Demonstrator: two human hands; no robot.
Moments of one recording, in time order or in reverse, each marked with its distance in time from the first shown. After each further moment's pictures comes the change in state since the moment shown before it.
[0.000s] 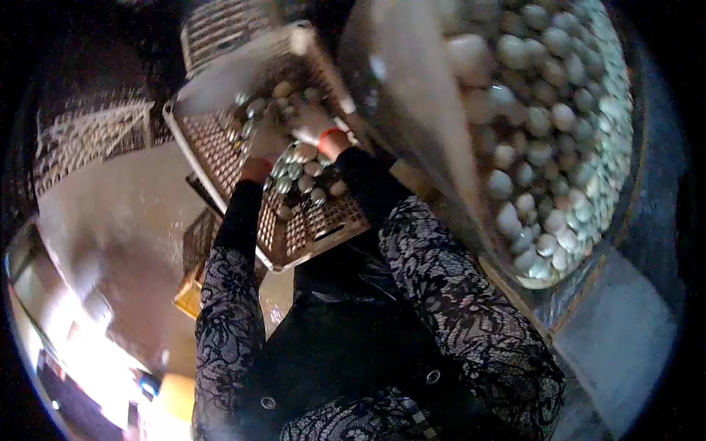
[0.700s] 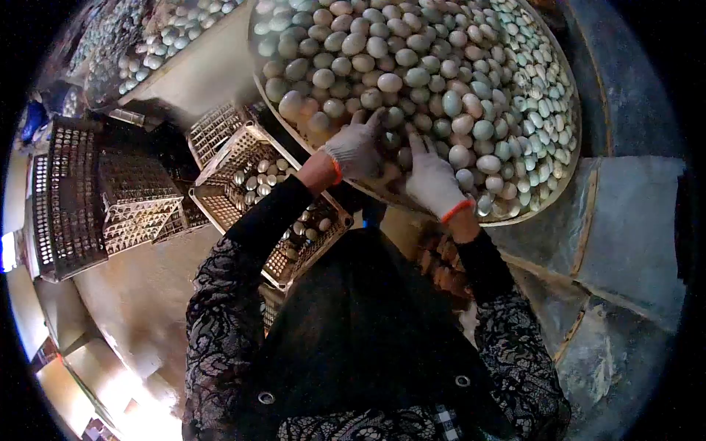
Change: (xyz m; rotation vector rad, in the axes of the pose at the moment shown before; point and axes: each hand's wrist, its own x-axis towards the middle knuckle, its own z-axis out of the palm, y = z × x) left_hand 0.035 0.386 -0.134 -0.011 -0.361 0.575; right_hand -0.283 -0.059 -0.450 -0.111 -0.061 0.906
